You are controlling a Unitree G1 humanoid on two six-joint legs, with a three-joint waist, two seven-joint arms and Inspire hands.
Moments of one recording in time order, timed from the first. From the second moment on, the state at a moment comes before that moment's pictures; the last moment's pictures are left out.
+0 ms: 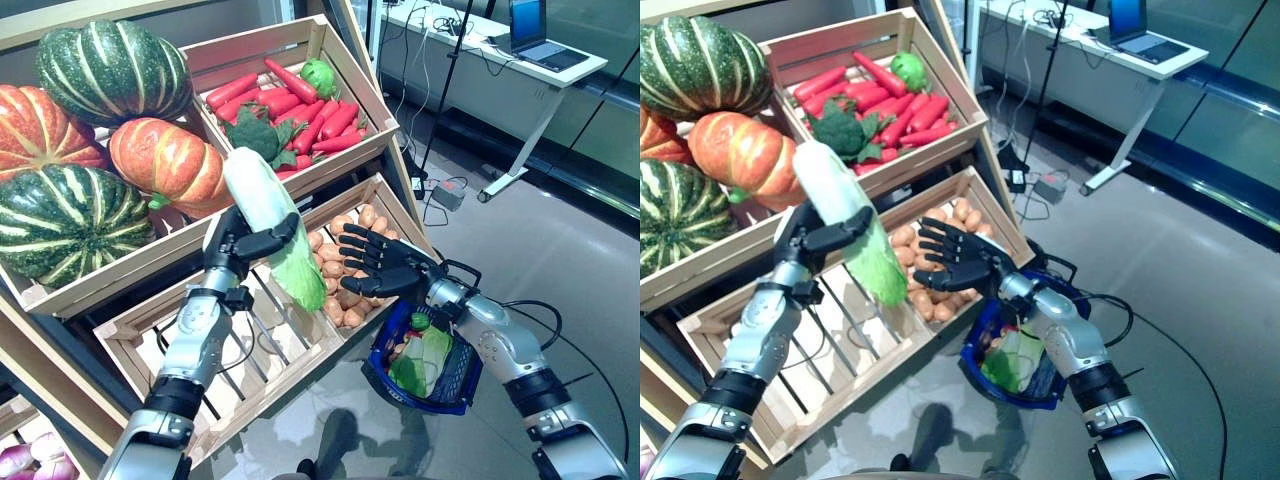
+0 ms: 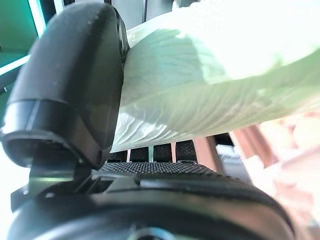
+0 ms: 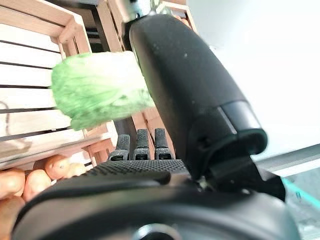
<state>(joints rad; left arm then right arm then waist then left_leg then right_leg) -0.34 0.43 -0.18 0.37 -0.60 -0.19 -0.01 -0.42 -0.40 0.31 0.22 0.72 0.21 0.41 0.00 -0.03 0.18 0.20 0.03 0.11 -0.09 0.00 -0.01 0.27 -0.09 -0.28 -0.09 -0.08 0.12</state>
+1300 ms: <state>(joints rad) -0.25 0.42 -0.26 0.30 -0.60 -0.18 -0.08 -0.40 -0.34 0.37 0.27 0.58 0.25 0.20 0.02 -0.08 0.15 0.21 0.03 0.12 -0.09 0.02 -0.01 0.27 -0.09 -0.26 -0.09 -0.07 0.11</state>
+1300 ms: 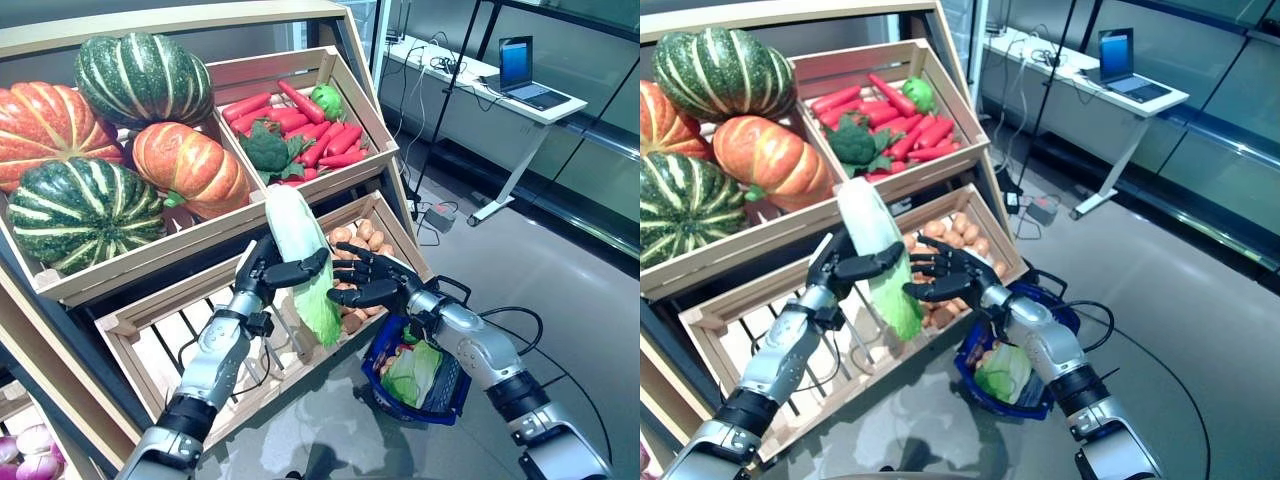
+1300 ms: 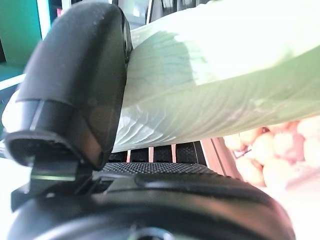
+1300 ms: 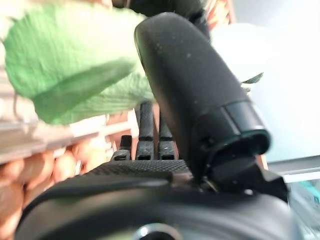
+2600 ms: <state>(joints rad) -0.23 0.43 -0.28 0.21 -0.62 -0.18 -0.07 -0.37 -0.22 0.45 0.37 0.75 0.25 0.17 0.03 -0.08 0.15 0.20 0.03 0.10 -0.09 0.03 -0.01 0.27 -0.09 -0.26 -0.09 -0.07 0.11</state>
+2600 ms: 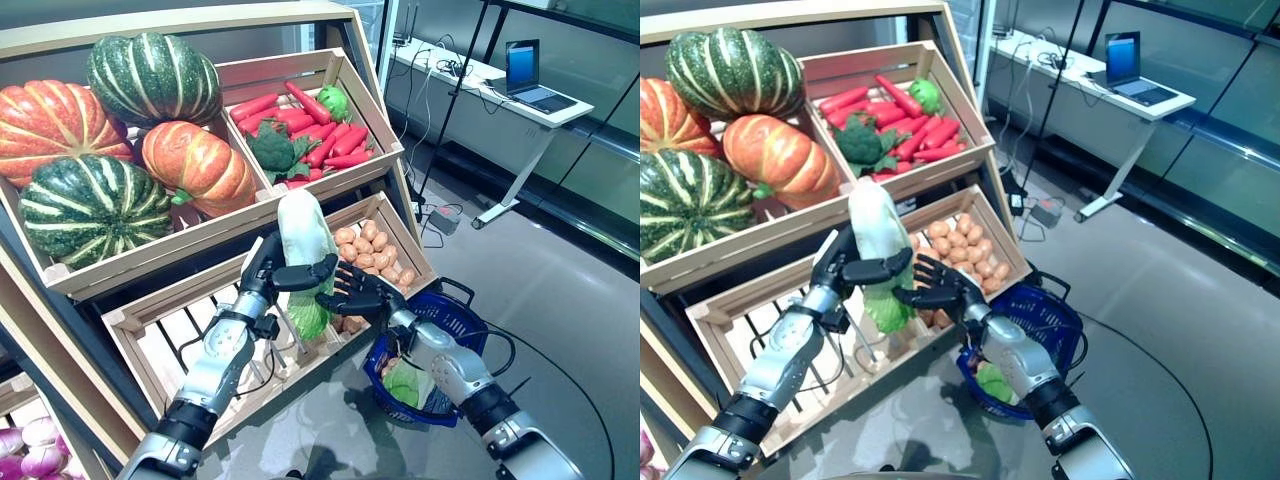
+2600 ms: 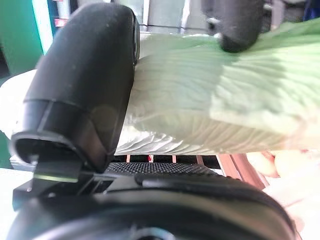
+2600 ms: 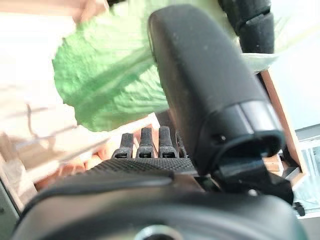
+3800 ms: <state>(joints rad) -0.24 0.37 -0.25 0.19 -1.05 -0.11 -0.51 -0.40 -0.34 0.45 0.43 1.07 0.34 0.59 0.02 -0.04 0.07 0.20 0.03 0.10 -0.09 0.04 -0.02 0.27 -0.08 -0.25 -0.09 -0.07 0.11</state>
